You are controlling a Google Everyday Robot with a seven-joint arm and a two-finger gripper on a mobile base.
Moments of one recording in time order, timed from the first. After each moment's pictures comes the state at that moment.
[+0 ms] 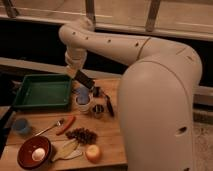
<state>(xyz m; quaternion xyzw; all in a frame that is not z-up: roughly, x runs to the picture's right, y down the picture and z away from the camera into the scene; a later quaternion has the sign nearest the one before) -0.153 -0.103 0.733 -0.24 -0.05 0.30 0.92</state>
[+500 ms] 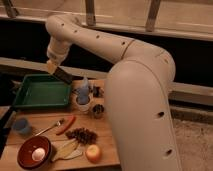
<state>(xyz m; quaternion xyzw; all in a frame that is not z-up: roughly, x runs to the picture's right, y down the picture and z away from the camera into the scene) -0.253 -0.113 0.710 -0.29 -0.18 0.23 0.91</state>
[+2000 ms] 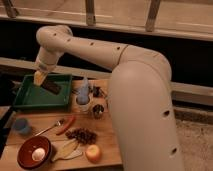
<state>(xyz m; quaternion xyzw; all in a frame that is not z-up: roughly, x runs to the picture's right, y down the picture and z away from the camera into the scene) -0.300 -0.062 0.690 -0.32 -0.25 0.16 0.90</state>
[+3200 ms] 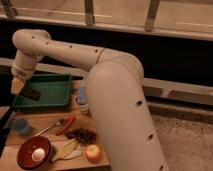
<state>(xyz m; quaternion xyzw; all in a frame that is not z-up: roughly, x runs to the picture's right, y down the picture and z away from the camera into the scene) -0.391 -0.025 0.659 -0.36 -0.31 0.06 0.88</state>
